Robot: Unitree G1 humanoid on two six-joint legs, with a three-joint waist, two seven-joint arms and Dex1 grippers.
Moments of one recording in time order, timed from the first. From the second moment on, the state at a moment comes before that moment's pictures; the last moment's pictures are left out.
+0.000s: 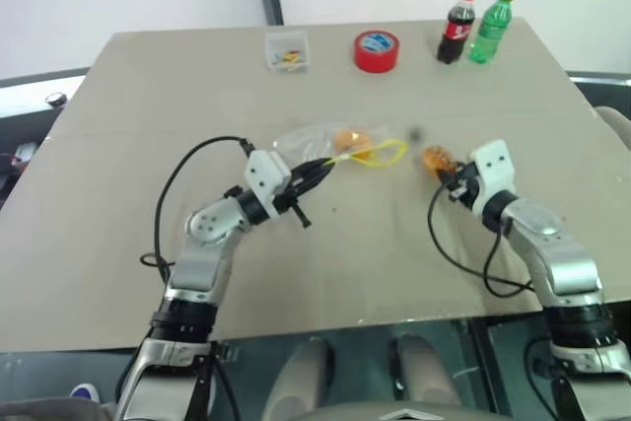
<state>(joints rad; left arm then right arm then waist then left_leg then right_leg) -0.34 0.41 -0.03 0.05 -0.29 -0.12 -0.84 -0.28 -0.46 0.02 -0.27 0.27 0.61 0.50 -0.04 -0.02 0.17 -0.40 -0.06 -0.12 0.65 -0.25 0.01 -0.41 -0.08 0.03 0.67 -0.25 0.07</state>
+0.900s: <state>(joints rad) -0.22 0.49 -0.04 -0.05 -0.32 -0.13 -0.97 -0.53 -0.29 0.15 -0.06 0.35 0.57 0.69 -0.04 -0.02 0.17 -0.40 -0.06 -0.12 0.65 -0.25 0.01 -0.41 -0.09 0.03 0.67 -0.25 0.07</state>
